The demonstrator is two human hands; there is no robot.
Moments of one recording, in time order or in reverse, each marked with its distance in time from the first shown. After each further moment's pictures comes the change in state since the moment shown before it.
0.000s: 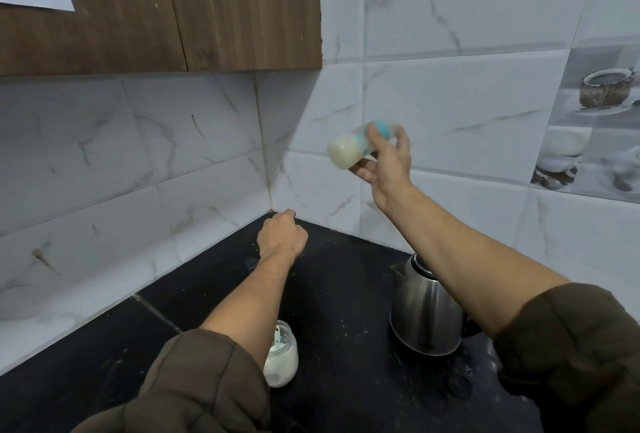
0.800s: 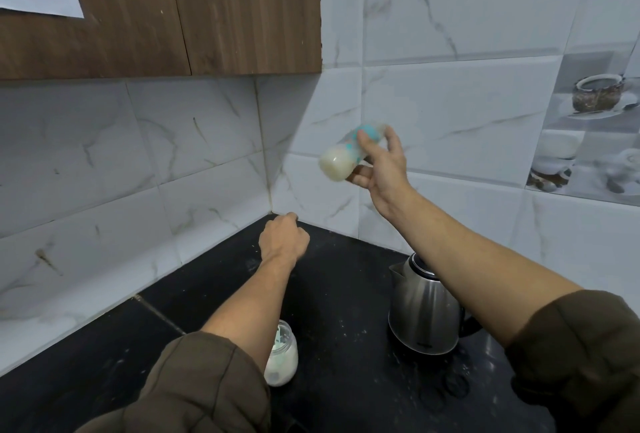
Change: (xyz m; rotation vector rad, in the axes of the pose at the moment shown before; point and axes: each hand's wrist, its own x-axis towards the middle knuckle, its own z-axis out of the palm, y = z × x) left_hand -0.010 0.004 -0.005 0.001 0.006 0.022; right_hand -0.016 -0.006 0.001 -0.077 -0.075 0.018
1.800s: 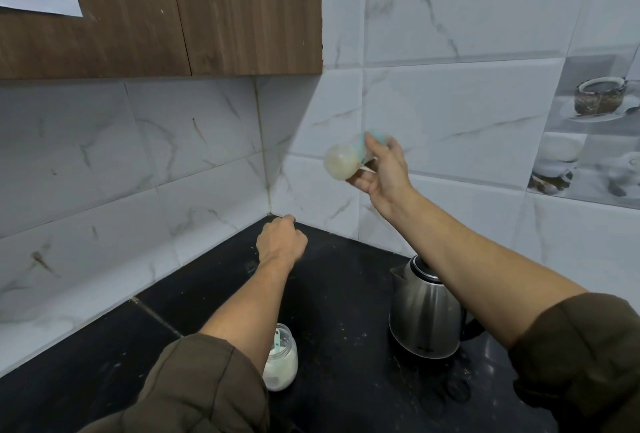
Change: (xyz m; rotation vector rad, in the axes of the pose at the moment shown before) left_hand 0.006 -0.006 0.002 0.008 -0.016 -0.014; right_hand 0.009 0.003 -0.002 0.070 0.000 0.078
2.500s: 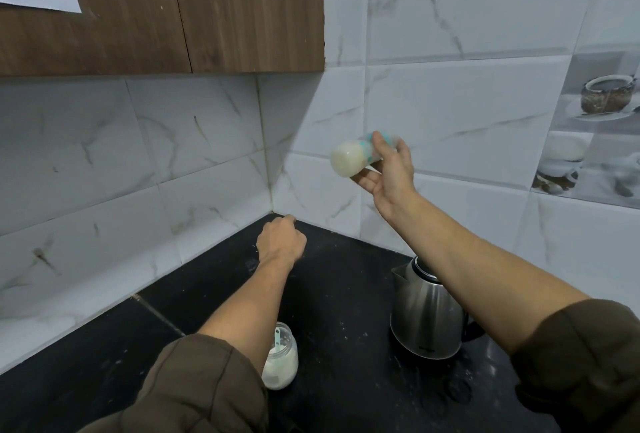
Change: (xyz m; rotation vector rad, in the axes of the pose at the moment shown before) left_hand 0.001 -0.003 0.004 0.020 0.004 -0.007; right_hand -0.001 0.004 -0.003 0.053 0.072 -0.035
